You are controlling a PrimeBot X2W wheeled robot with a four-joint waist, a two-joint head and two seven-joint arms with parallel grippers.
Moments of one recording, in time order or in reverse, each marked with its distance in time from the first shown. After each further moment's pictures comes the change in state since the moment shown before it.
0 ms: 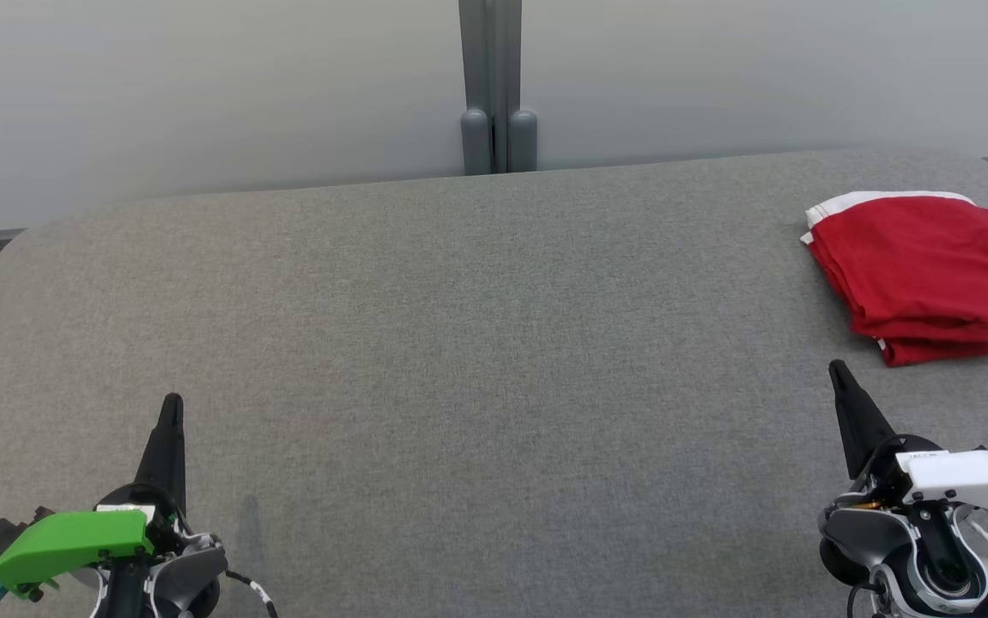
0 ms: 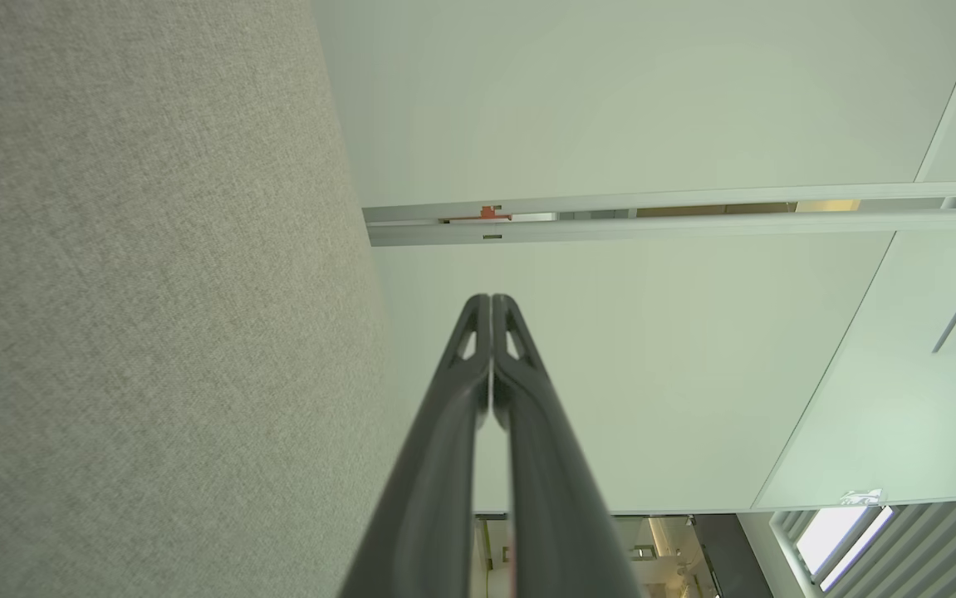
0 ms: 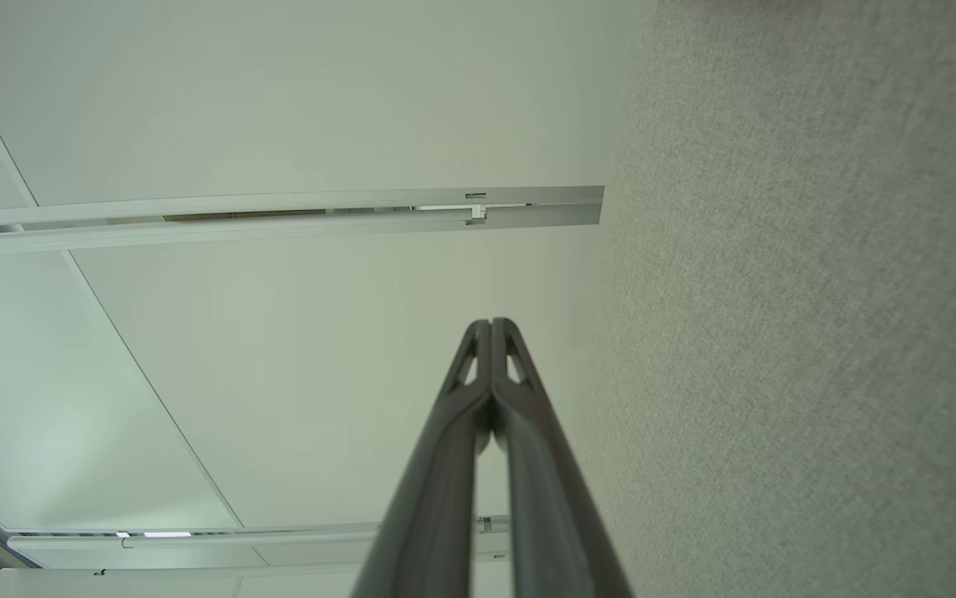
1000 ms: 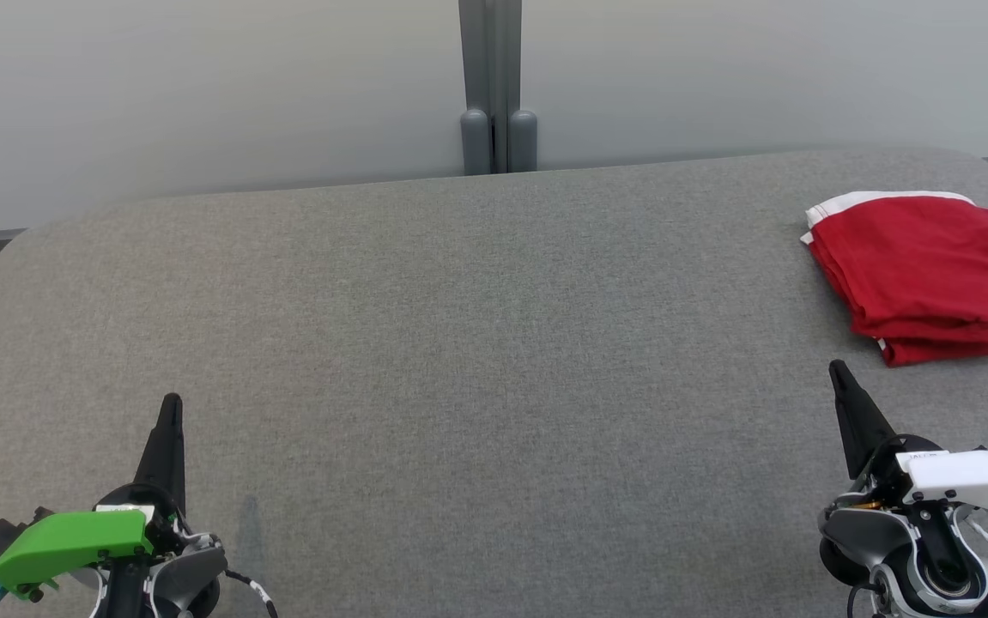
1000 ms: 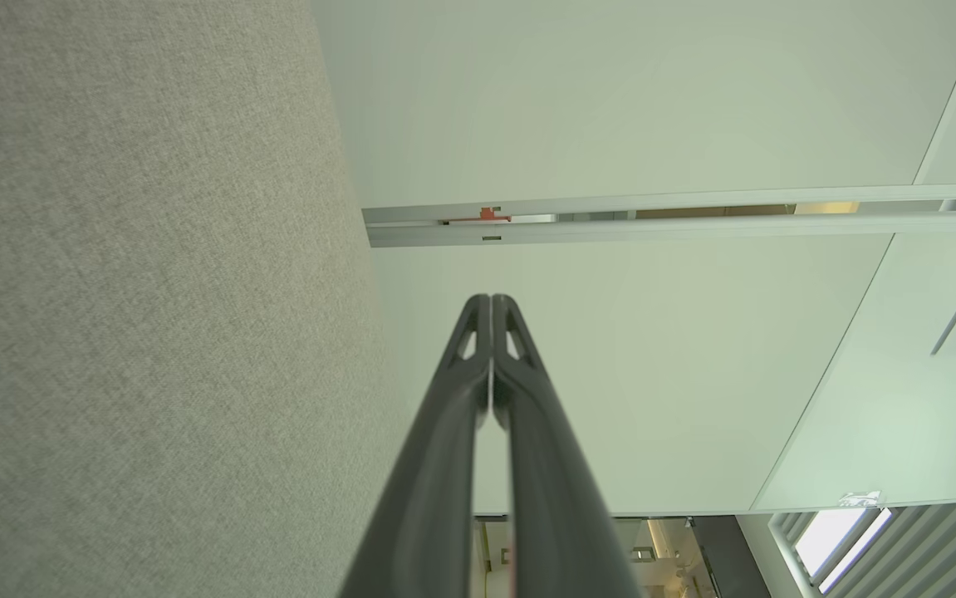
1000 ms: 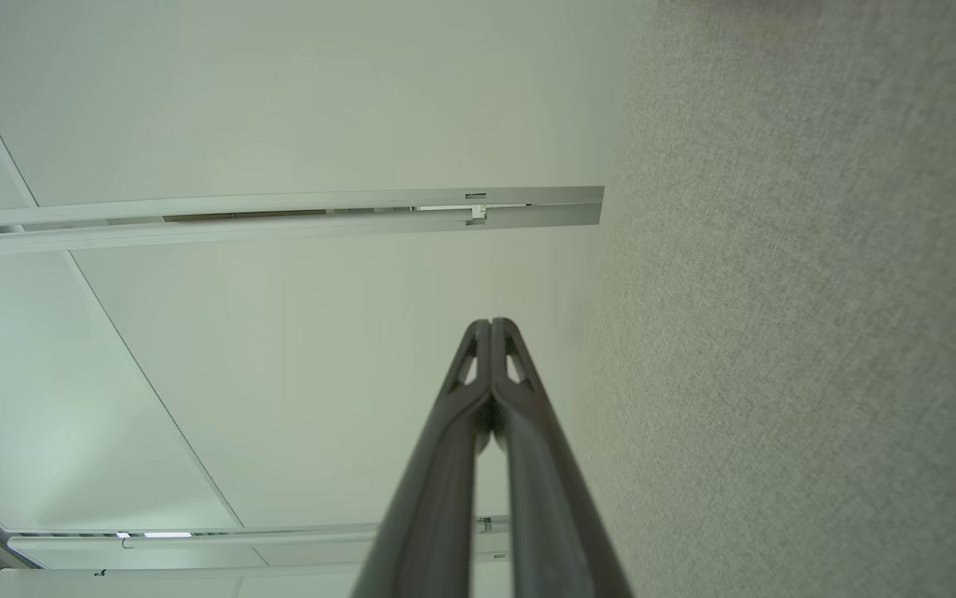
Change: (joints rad) left arm 0.000 -0.003 0.005 0.001 0.002 0.000 0.002; right arm 0.000 0.001 -0.001 0.000 0.000 0.000 0.000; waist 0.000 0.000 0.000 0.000
